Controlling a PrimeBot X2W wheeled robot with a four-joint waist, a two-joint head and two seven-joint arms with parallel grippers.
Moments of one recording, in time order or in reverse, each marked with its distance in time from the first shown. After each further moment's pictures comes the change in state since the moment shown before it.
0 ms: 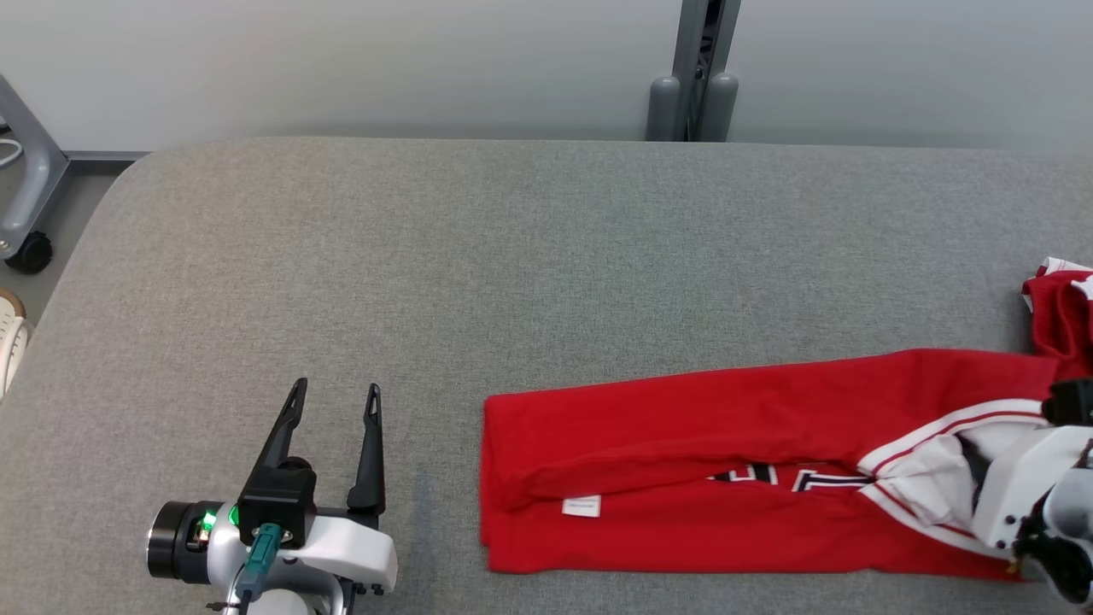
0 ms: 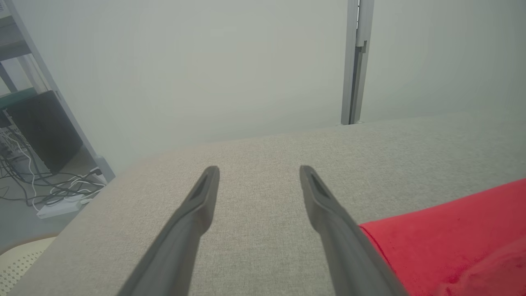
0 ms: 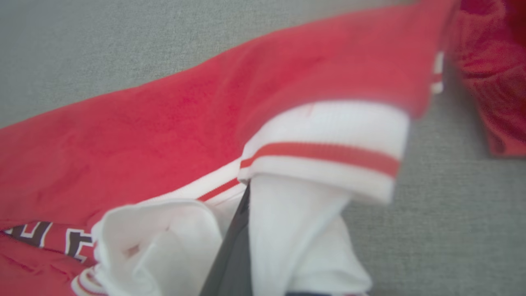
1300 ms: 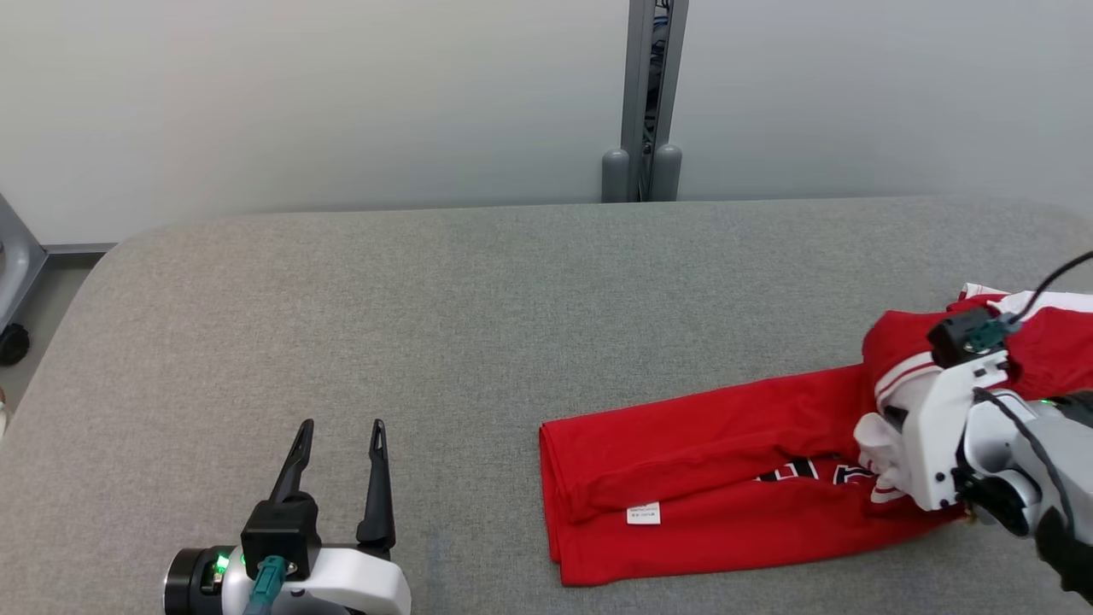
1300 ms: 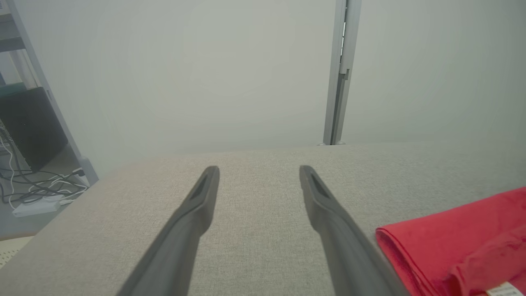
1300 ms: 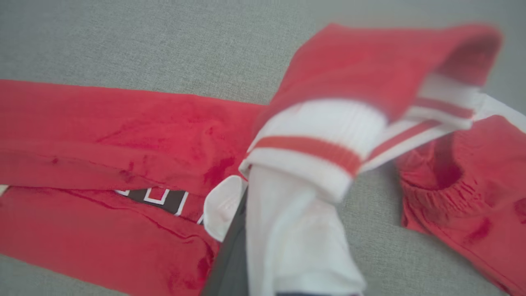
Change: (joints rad) left arm 0.062 -0.001 -0.050 -0.009 -0.108 0.069 0.000; right arm -0.219 0.045 0.201 0.015 -0.216 -0.004 0.234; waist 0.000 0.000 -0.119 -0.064
